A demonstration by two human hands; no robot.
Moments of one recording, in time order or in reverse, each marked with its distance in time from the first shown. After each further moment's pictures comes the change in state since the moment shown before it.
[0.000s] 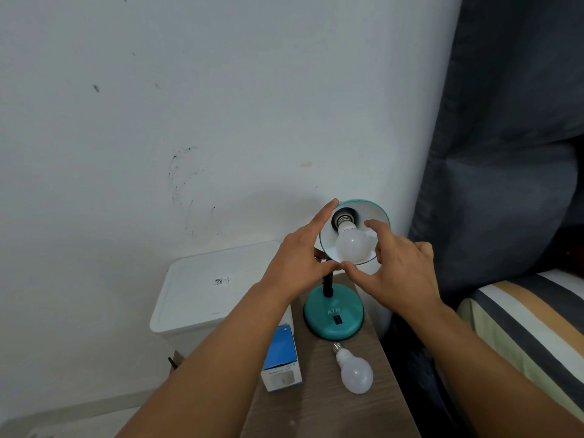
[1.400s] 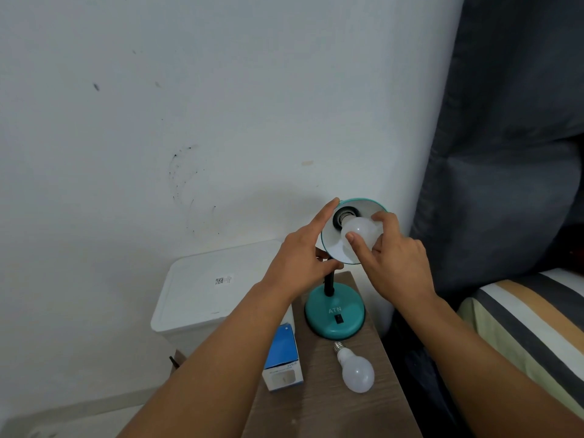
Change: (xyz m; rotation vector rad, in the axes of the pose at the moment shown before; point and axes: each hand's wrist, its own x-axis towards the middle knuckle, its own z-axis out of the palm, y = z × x) left_hand 0.000 -0.002 0.001 -0.028 -0.003 -0.011; right_hand 0.009 -0.014 -0.003 0.200 0.040 0.078
